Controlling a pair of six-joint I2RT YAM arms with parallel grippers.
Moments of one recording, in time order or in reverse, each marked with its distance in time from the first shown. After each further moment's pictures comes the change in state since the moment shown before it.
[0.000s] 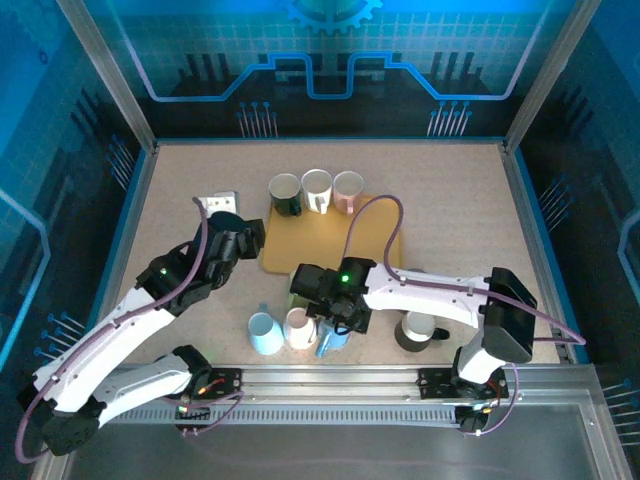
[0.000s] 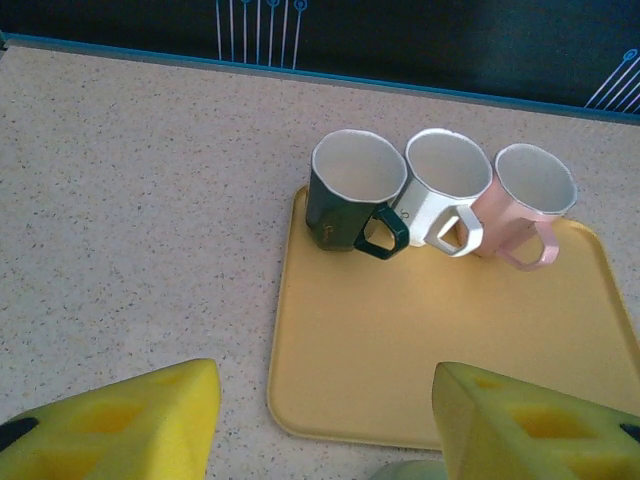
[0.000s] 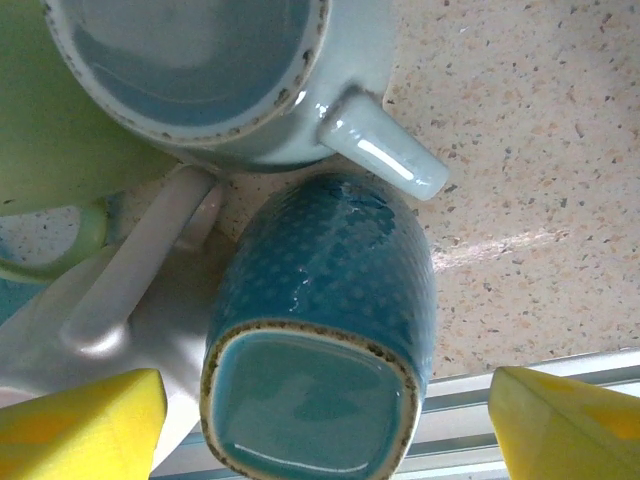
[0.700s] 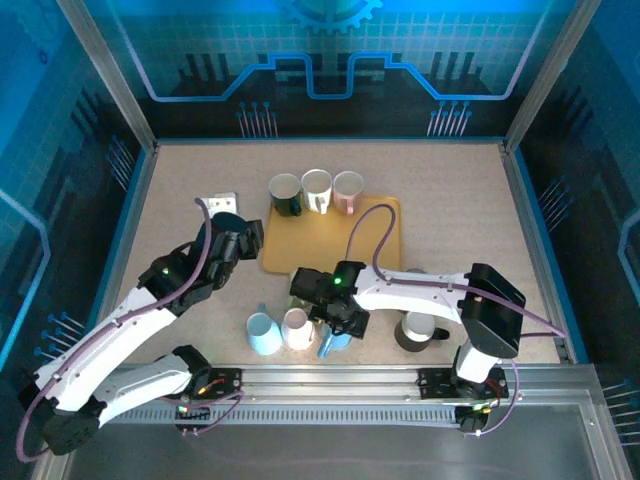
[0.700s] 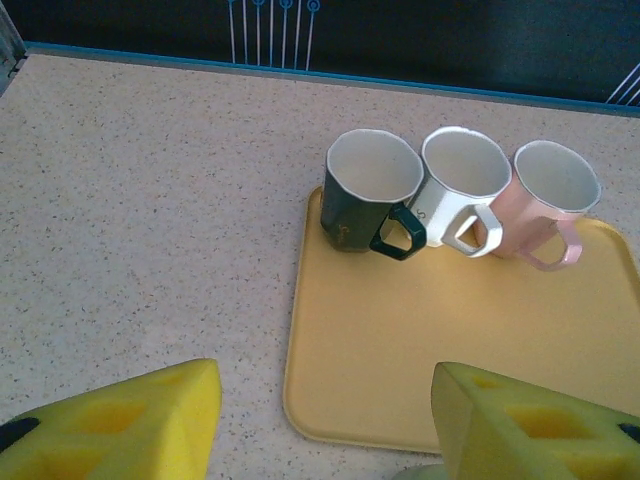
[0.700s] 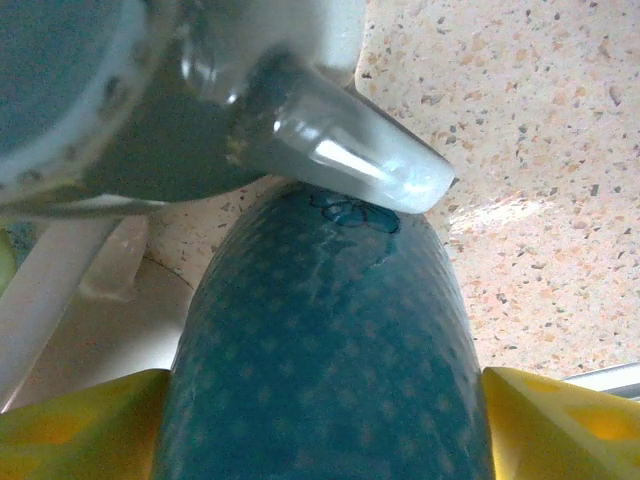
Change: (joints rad) left arm 0.000 0.007 -0.013 0.004 -0.030 0.017; right arm -0.025 0.063 -0.070 0.078 -0.055 0.043
